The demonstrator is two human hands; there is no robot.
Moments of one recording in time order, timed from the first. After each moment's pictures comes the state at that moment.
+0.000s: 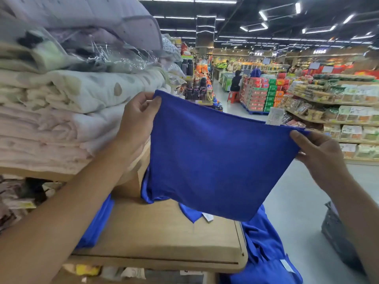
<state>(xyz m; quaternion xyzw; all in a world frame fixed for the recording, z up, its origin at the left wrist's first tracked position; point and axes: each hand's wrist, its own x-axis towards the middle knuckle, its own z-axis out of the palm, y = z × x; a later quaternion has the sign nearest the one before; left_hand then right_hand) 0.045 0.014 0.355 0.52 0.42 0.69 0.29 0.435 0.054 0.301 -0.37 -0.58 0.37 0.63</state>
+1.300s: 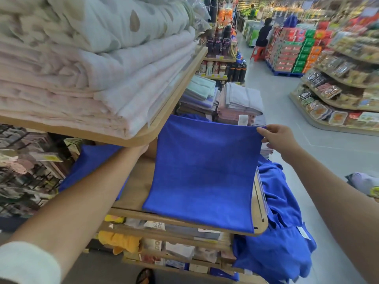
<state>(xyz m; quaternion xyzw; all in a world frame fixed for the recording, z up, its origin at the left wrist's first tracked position) -0.052 0.092 0.153 0.36 0.63 0.55 0.40 0.339 0.167 0.169 -0.59 -0.59 0.36 0.41</state>
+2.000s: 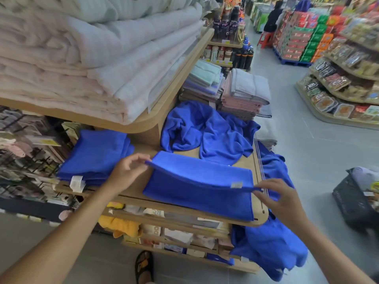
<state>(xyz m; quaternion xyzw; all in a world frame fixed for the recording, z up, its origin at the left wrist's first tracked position) -0.085 -0.038 0.067 0.52 0.65 0.44 0.34 0.375 0.010 0.063 -0.47 -0.78 0.24 0.34</state>
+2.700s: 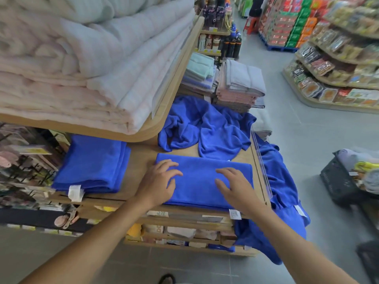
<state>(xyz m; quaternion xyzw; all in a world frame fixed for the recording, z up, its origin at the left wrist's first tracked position) -0.035 -0.017 0.032 0.76 0.60 0.23 0.11 0.258 0.018 0.037 -0.54 -0.80 0.21 0.17</state>
